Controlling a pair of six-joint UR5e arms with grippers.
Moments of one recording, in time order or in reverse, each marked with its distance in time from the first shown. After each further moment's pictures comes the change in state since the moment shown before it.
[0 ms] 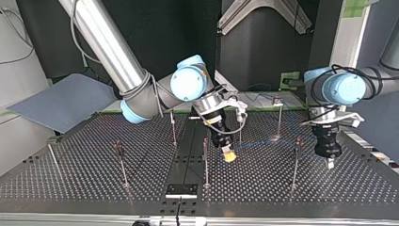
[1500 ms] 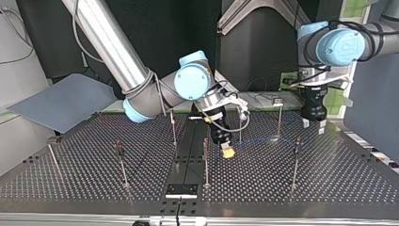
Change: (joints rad) left arm -0.063 0.268 -0.218 -0.256 -0.016 -0.025; right arm 0.017 0.000 -0.012 0.080 0.069 -0.067
